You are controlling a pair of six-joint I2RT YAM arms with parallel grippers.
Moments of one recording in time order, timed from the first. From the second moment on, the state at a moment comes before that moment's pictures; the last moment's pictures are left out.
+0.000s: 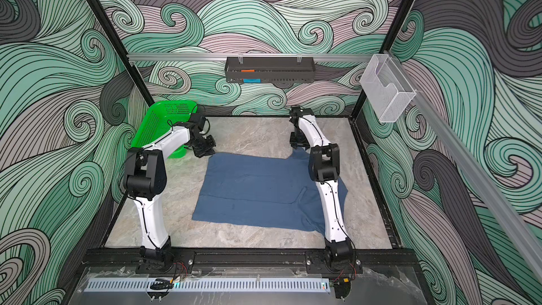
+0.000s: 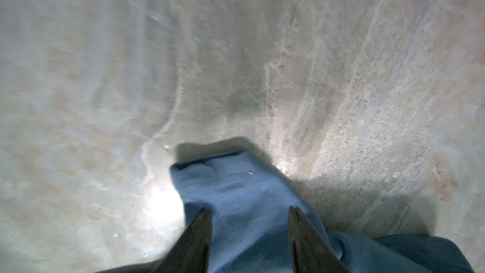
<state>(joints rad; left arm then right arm) -0.14 2.07 1.64 -0.86 0.22 -0.59 0.19 2.58 2.47 -1.42 0.20 0.38</state>
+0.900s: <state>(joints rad) -0.11 2.09 1.64 -0.84 0.25 -0.60 0.12 2.71 2.62 -1.42 0.02 0.38</state>
